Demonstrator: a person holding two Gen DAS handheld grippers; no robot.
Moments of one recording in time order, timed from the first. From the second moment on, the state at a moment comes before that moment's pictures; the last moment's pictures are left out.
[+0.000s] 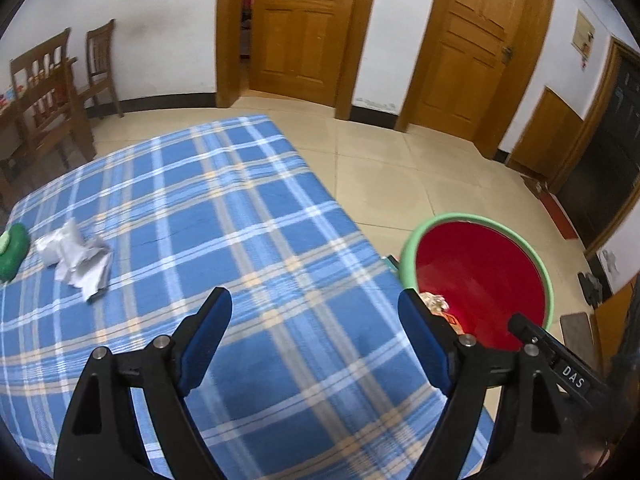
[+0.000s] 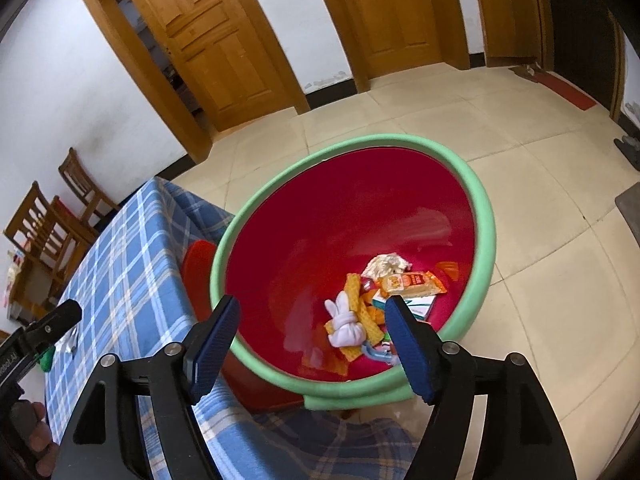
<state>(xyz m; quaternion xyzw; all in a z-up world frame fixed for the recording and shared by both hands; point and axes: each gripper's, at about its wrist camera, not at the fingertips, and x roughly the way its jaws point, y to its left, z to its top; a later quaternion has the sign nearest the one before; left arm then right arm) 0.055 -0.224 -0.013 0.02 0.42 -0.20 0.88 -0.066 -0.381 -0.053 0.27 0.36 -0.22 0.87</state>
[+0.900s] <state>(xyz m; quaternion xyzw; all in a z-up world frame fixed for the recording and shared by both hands) 0.075 -0.079 -0.007 -0.06 0.40 -0.06 0.91 0.000 -0.288 -0.016 0.20 0.37 -0.12 0.90</state>
